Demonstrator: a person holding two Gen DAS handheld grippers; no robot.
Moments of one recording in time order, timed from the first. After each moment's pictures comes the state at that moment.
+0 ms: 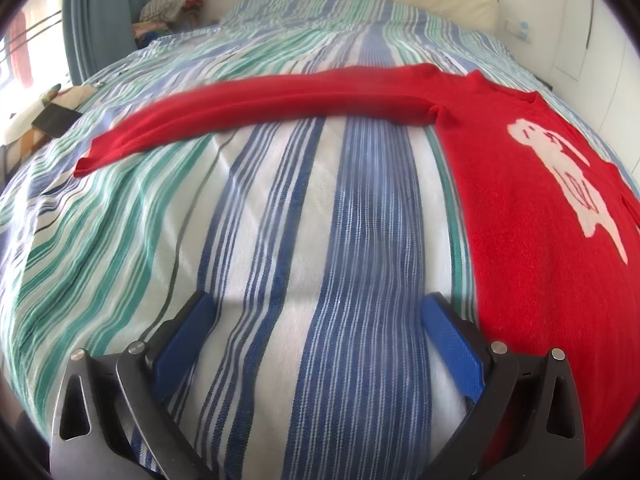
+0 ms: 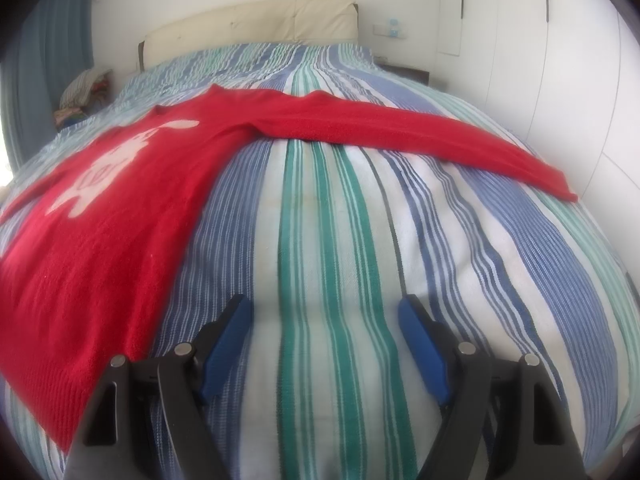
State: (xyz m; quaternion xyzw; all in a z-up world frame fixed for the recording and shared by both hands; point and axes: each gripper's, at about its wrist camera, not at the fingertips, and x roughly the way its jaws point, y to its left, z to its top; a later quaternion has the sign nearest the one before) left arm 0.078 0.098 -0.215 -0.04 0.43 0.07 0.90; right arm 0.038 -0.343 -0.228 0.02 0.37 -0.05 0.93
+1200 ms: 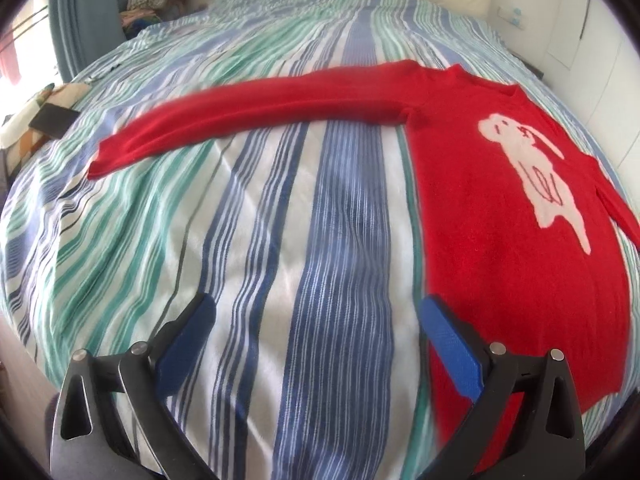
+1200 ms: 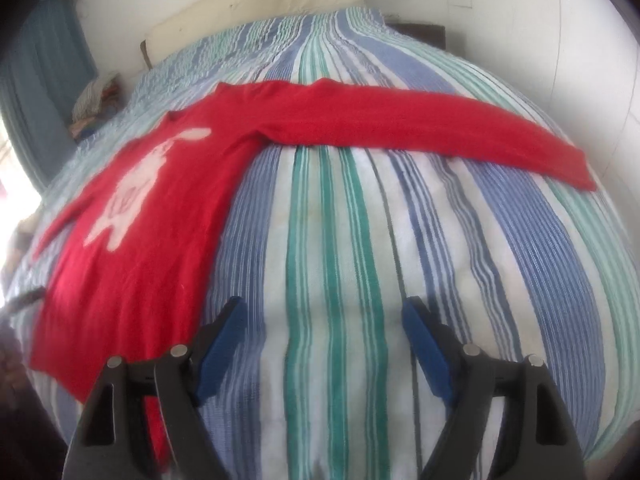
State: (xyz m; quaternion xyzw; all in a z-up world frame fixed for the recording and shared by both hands) left arm 0.064 0.094 -0.177 -0.05 0.47 0.05 0.88; right arm 0.057 -0.391 -0.188 0.14 0.43 0.01 0.89
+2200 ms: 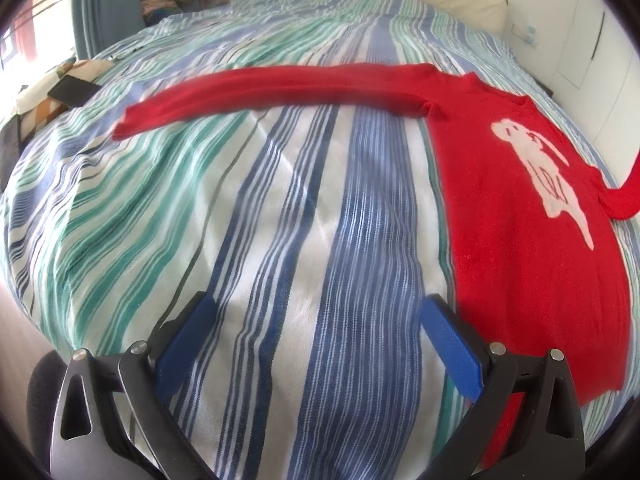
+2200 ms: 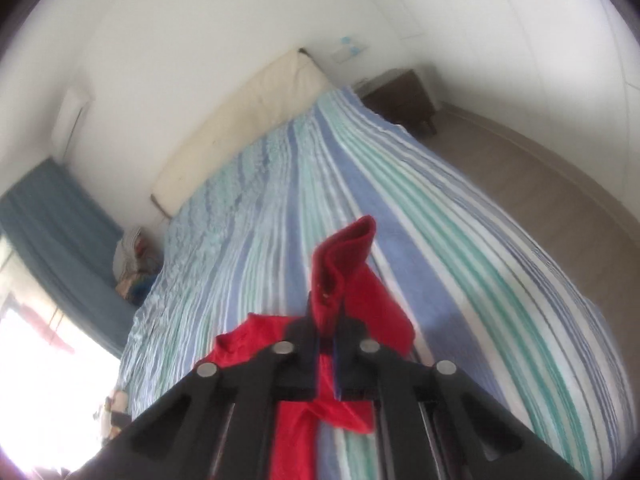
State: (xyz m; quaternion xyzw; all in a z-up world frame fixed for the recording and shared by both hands) left arm 0.039 0.107 -0.191 -0.08 0.46 0.07 0.88; right arm 0.216 -0.481 -0.004 0.28 0.30 0.05 0.91
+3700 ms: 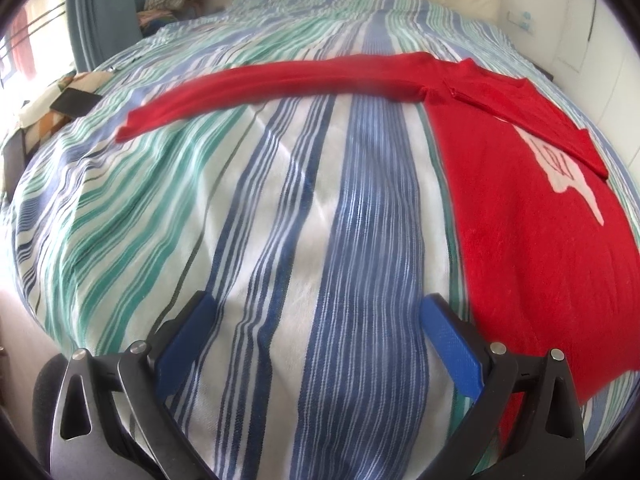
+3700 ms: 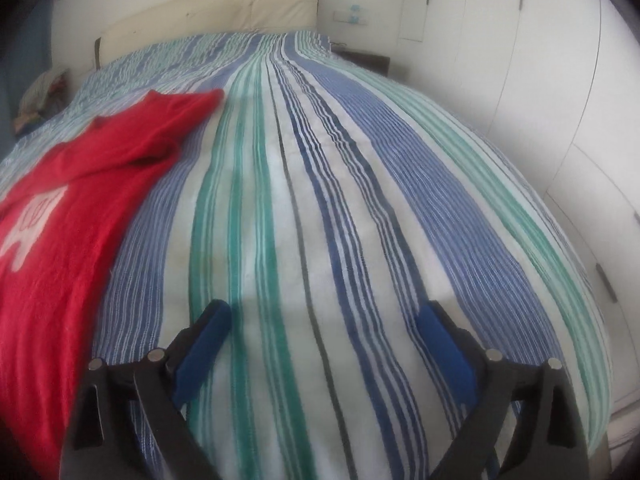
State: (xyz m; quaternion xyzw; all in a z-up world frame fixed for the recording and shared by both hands) left arm 0.032 0.098 -0.200 -0.04 0.46 0.08 0.88; right arm 0.081 -0.384 -0.215 0.02 0.40 -0.13 0.91
